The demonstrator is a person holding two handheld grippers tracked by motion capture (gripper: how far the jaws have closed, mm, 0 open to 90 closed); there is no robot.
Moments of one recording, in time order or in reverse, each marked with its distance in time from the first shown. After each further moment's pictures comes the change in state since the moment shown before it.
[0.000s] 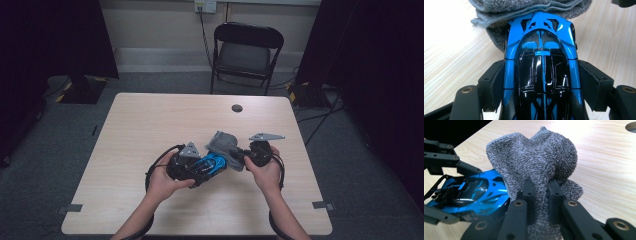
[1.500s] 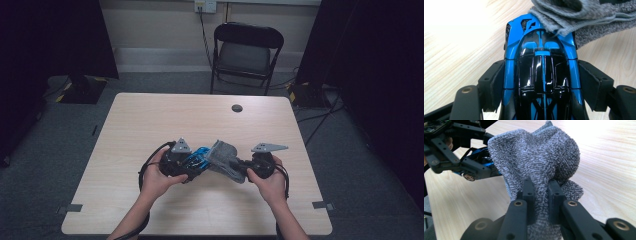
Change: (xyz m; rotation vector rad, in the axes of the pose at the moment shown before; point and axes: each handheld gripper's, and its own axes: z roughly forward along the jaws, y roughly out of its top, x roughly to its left) left arm 0.019 -0.010 -0.010 -0.006 0.093 -0.042; right arm 0.012 -0.023 -0.017 0.015 0.093 -0.035
